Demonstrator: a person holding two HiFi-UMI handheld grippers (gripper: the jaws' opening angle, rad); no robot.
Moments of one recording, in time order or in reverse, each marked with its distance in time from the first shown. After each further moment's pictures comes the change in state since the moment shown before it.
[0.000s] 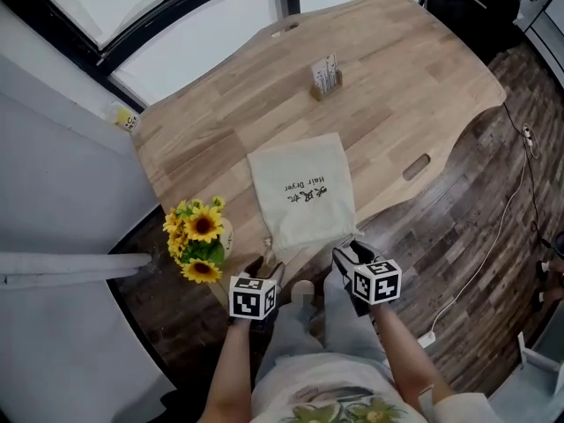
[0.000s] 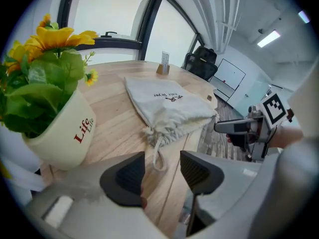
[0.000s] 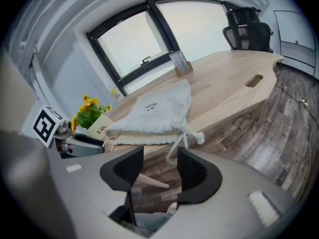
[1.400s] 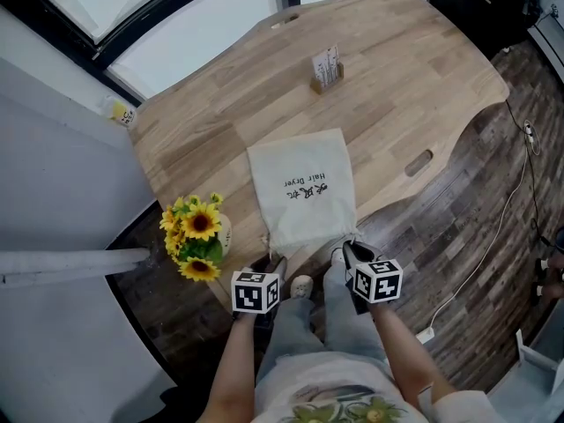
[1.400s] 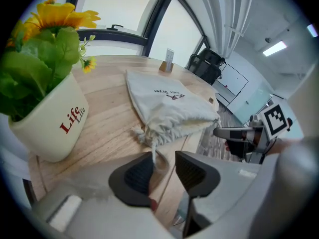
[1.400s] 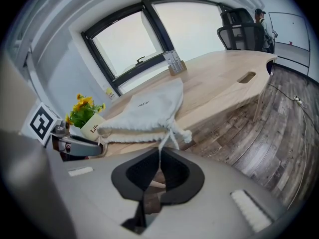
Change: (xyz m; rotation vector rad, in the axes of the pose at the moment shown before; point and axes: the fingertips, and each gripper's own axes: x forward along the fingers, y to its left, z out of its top) left arm 0.016 -0.005 -0.001 -0.087 0.008 -0.029; right arm 0.004 -0.015 -0.007 0.027 -0.003 -0.053
